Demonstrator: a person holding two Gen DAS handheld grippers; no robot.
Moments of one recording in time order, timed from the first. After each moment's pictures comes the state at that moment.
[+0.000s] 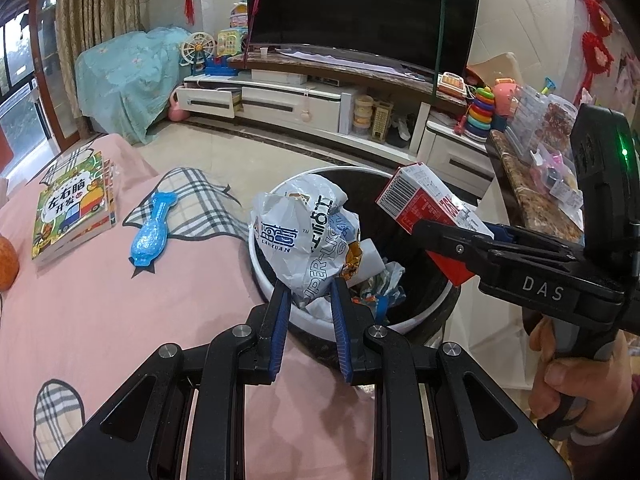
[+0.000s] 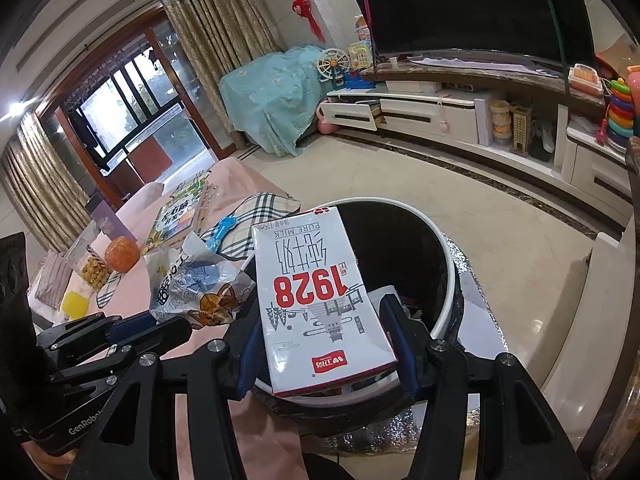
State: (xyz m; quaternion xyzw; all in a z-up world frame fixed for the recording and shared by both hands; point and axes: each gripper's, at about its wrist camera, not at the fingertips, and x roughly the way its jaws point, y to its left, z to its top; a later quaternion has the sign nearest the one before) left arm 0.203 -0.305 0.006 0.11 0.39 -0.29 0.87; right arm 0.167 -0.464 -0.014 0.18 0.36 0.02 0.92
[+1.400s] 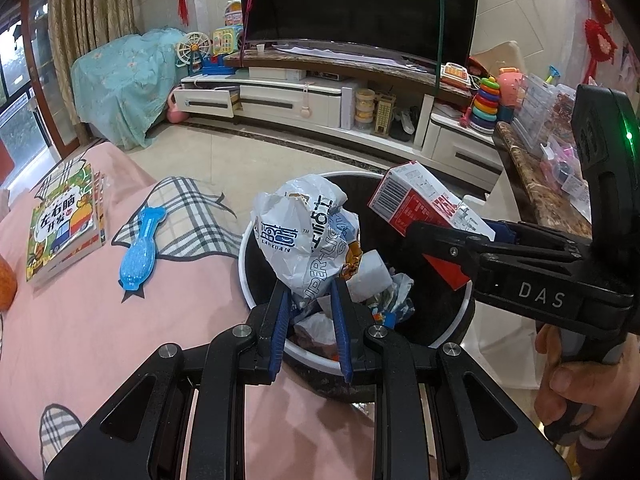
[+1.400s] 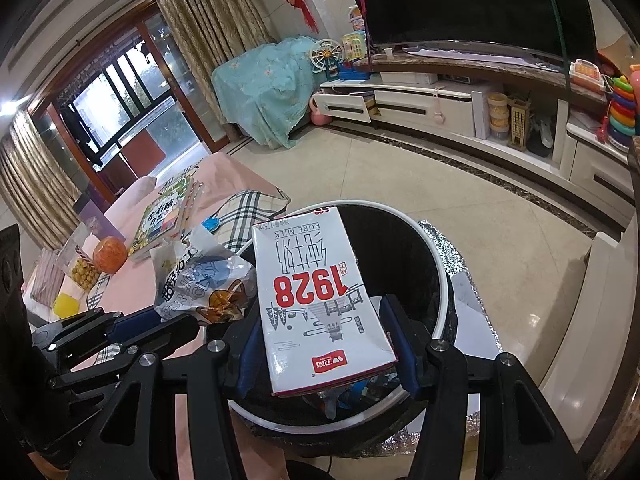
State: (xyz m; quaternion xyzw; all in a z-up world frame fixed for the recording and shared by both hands) left arm 0.220 -0.328 0.002 0.13 0.39 -0.28 0.87; right arm 0.187 -0.473 -0.018 0.18 0.38 0.01 0.91
